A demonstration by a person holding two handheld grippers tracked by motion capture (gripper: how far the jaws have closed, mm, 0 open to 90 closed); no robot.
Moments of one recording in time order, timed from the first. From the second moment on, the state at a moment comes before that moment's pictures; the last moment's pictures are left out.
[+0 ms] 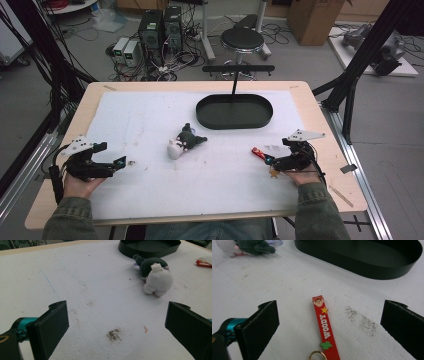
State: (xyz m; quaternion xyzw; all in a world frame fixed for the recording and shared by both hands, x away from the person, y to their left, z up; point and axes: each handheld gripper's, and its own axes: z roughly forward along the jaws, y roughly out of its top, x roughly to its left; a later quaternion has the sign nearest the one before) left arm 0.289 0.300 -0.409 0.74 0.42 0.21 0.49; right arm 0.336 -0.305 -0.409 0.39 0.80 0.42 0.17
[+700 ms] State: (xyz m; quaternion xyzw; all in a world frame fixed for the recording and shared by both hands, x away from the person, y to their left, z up) left arm 0.290 0.298 -0.411 0.74 0.42 0.20 0.48; right arm 0.350 -0.276 -0.420 0.37 0.84 0.36 0.14
